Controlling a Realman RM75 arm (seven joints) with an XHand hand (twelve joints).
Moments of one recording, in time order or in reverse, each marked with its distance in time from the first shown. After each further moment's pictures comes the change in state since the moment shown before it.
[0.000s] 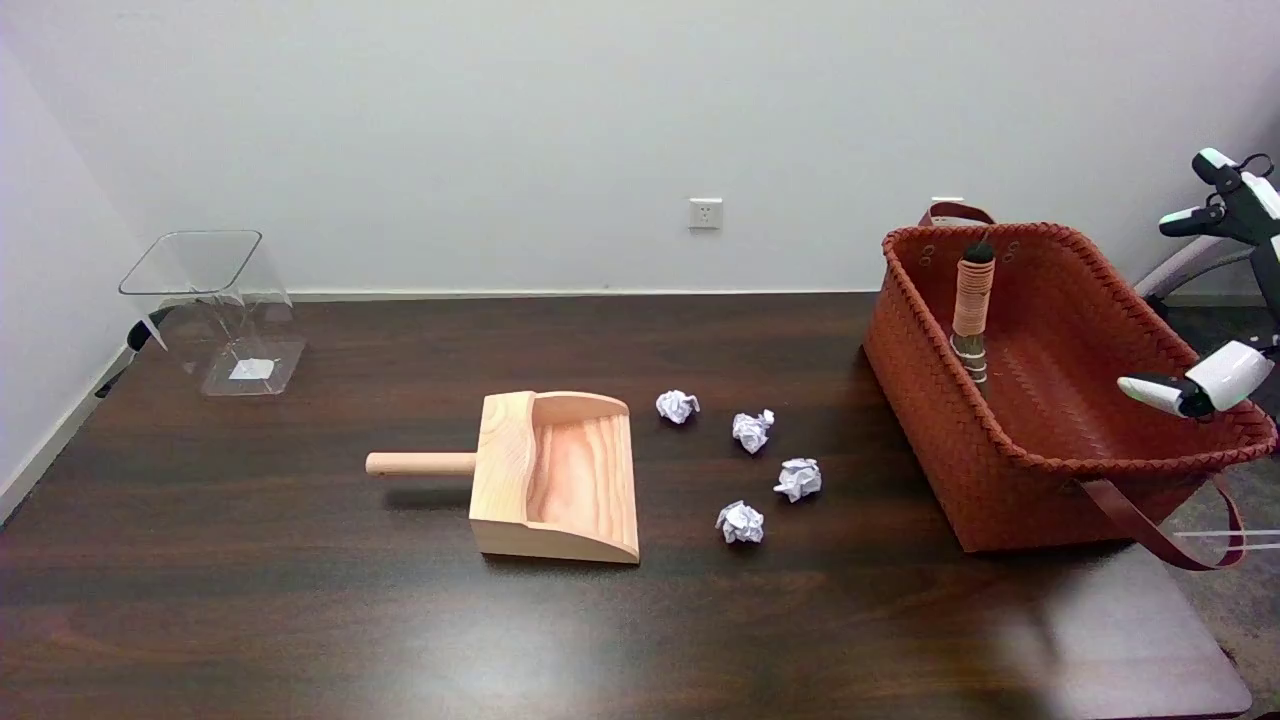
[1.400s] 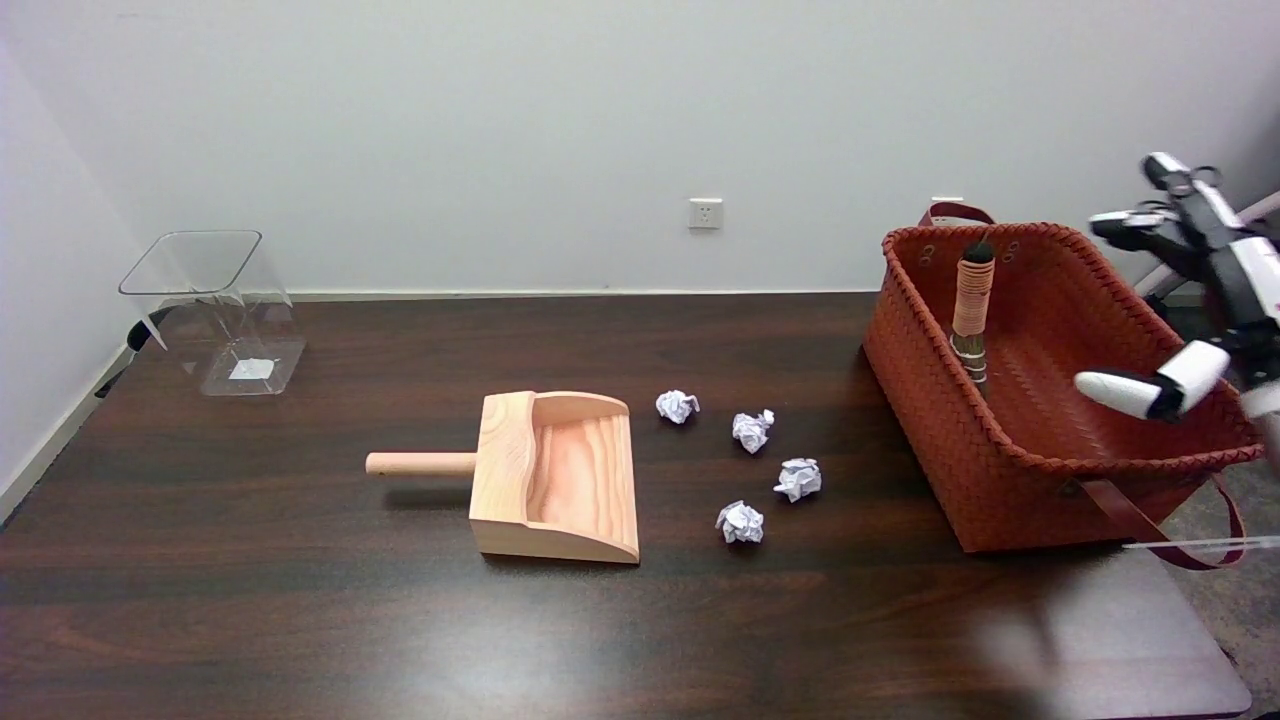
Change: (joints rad) arm -0.020 0.014 -0.165 -0.044 0.148 -0.017 0.335
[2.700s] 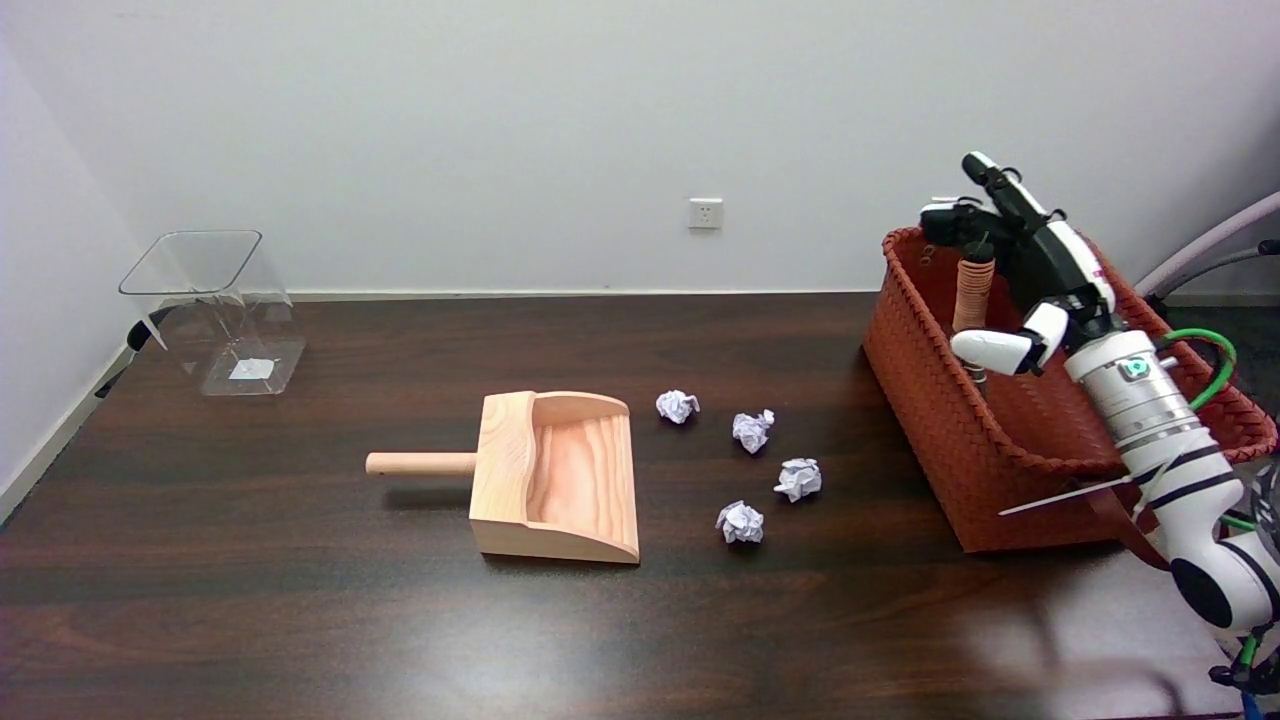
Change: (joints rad) arm 0.272 0.119 -0.443 0.046 0.115 0.091 0.272
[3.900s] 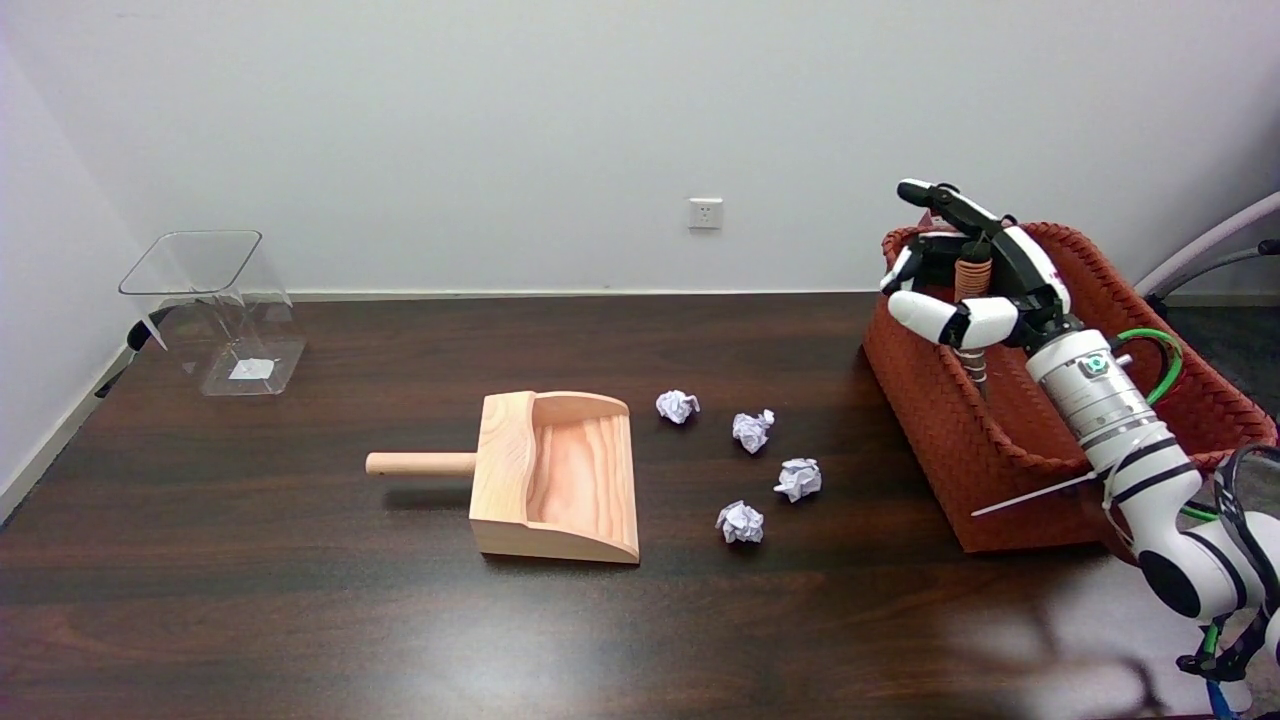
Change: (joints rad) arm 0.054 0.004 -0.093 -0.016 0.021 0.055 0.036
